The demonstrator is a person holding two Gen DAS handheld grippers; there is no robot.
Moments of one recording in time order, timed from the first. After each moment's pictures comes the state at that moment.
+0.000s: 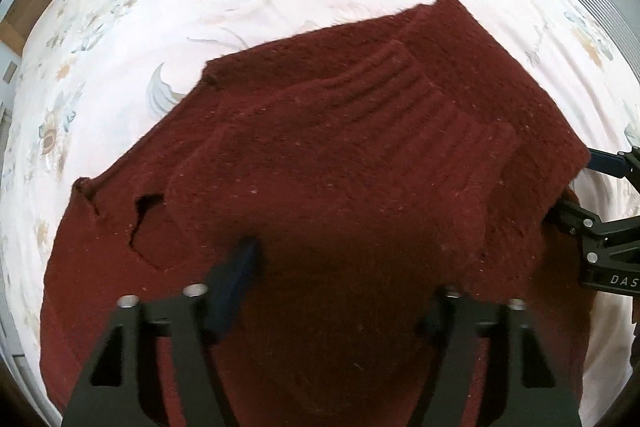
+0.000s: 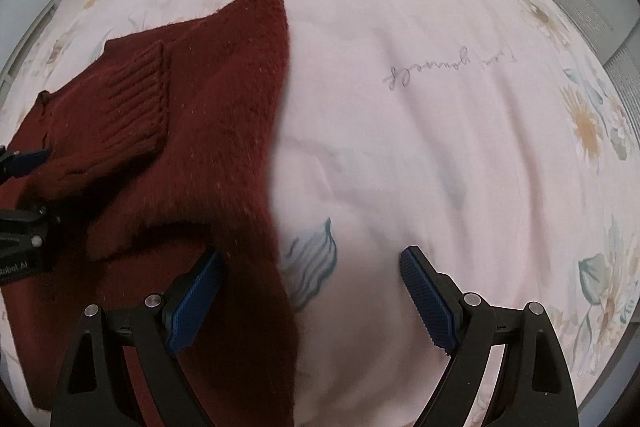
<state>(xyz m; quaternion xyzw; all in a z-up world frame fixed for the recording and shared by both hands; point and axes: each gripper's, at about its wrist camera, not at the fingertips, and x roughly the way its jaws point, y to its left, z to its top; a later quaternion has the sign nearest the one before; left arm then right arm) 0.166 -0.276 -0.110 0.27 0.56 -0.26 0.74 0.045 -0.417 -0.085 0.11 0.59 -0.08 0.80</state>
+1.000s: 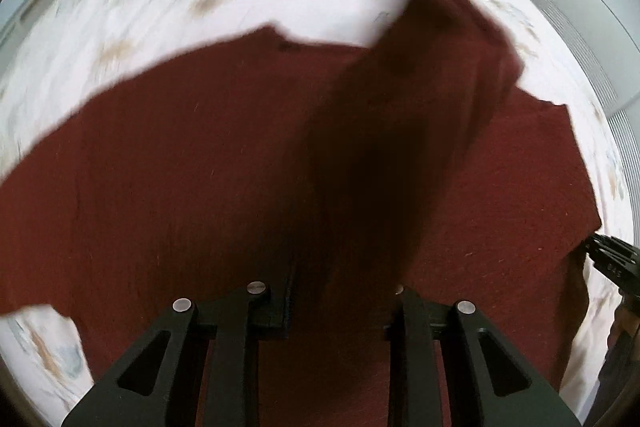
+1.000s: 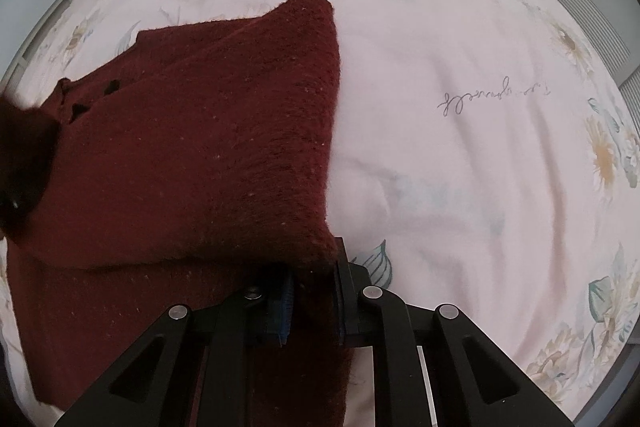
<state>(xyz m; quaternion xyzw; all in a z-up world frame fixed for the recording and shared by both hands) 0.184 -0.079 -0.091 0.04 0.59 -0.15 0.79 0.070 -0.393 -0.077 0.10 0.59 -0.05 0.80</state>
